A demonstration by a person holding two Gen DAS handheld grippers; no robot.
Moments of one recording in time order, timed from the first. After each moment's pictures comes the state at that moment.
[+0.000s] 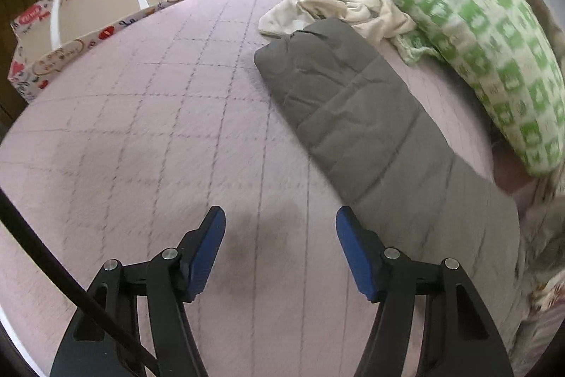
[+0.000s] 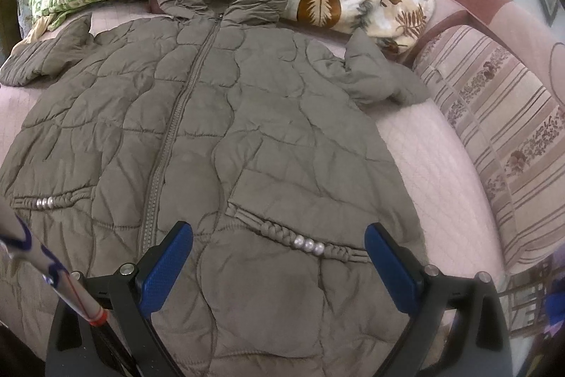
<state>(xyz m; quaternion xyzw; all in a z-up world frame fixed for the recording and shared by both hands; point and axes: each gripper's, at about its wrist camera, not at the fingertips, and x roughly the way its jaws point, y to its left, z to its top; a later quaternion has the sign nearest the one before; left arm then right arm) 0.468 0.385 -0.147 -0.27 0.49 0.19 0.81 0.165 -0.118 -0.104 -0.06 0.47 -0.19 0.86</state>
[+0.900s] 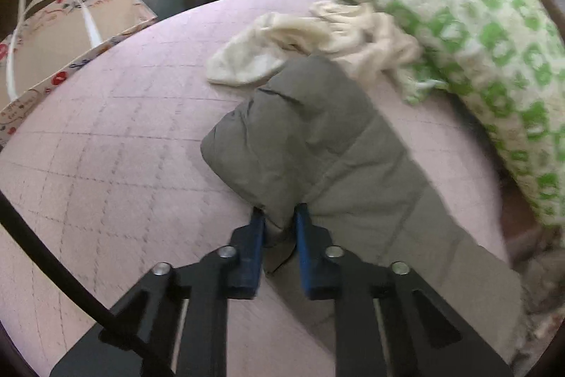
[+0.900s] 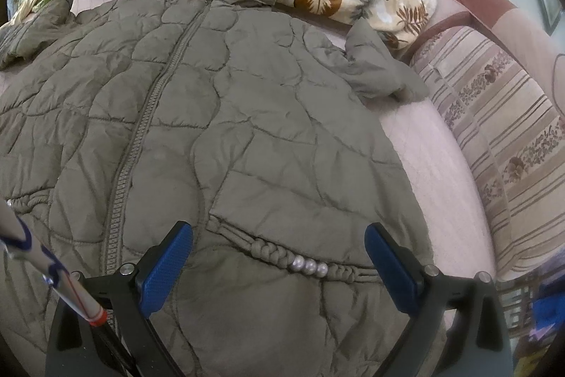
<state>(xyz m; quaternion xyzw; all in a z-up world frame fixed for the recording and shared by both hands) 0.550 0.386 -0.140 -0.27 0.47 0.19 0.82 0.189 -0.130 -0.131 -0.08 0.49 -0.22 0.84</state>
